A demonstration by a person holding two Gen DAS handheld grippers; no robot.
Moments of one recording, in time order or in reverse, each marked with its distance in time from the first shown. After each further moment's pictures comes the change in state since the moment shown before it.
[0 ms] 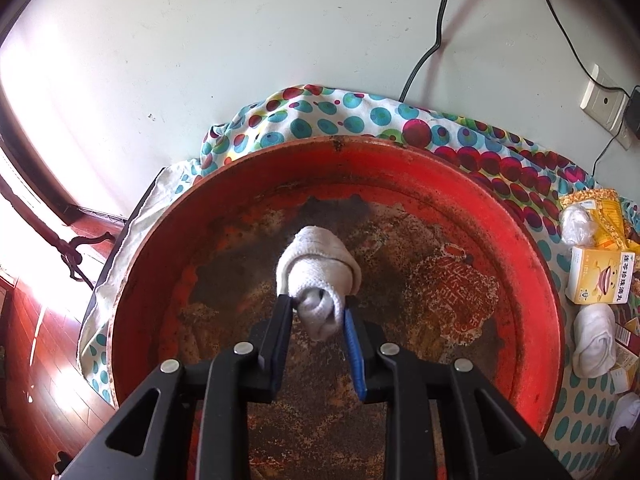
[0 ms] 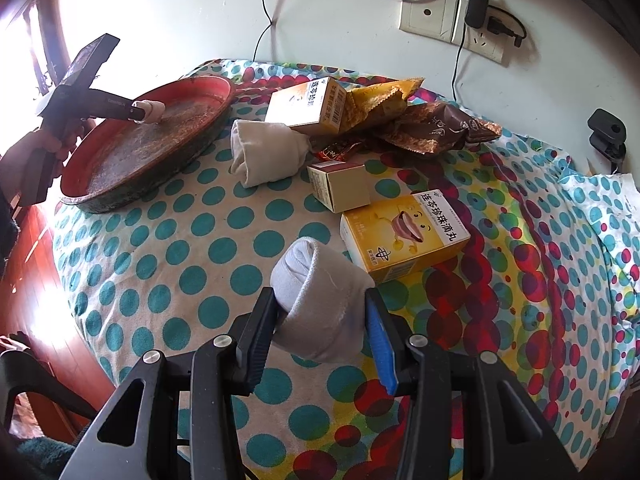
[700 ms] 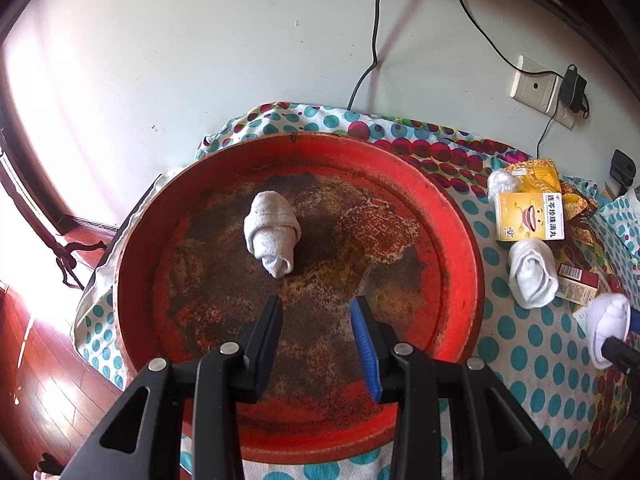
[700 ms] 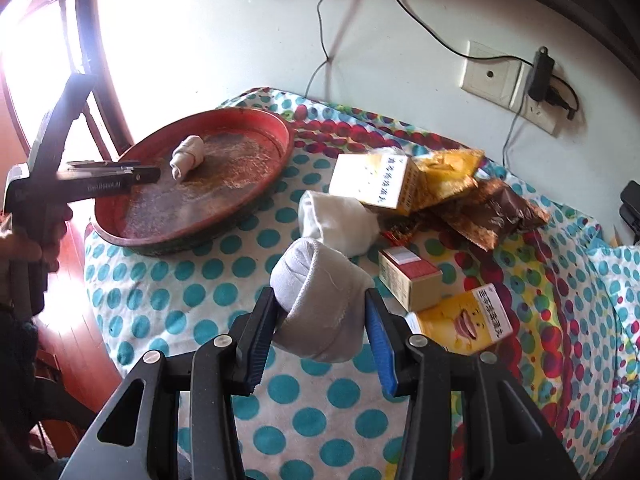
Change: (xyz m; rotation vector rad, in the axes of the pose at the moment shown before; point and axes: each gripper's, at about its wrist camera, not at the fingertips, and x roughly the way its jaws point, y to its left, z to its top) left arm -0.078 -0.029 -0.077 0.007 -0.112 -0.058; right arm -0.009 0.052 0.060 -0.111 -0.086 0.091
